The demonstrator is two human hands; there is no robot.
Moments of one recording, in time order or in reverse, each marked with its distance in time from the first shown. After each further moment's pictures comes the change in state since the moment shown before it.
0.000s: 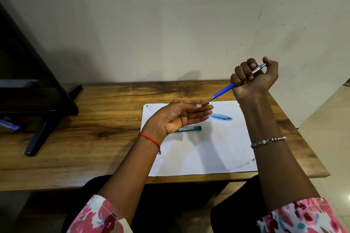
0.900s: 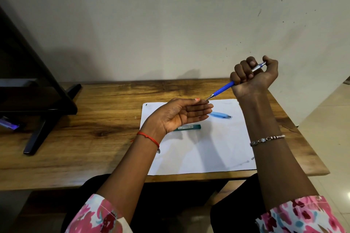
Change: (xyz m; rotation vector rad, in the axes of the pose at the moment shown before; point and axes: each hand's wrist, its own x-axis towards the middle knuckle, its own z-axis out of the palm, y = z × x) left_hand -0.001 0.001 0.001 0.005 0.002 -0.025; right_hand 0.000 0.000 0.000 0.027 0.025 0.004
